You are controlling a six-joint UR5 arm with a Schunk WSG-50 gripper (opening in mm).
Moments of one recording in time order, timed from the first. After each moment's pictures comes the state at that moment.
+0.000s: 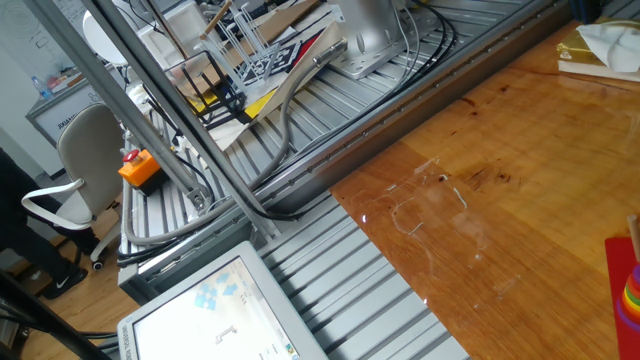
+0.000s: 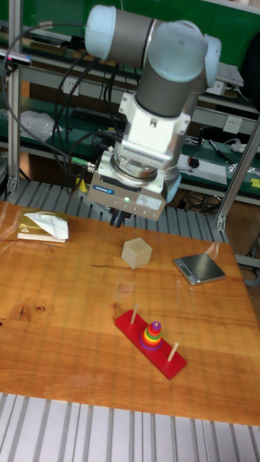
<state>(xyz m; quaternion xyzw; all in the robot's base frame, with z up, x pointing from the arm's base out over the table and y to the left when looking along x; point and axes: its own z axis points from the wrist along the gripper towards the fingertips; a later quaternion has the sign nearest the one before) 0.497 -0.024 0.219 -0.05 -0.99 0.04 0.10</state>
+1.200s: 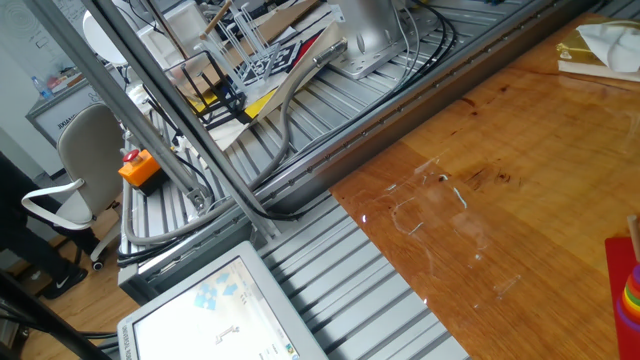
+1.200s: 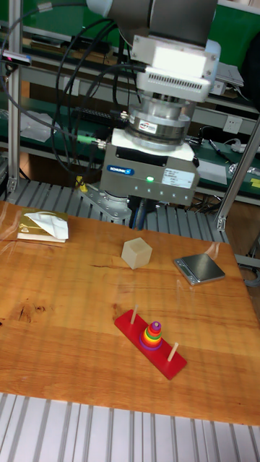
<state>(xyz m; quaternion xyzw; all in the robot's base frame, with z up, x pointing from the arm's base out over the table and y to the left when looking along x) 0.620 0.006 0.299 -0.01 -1.00 -0.01 -0.06</state>
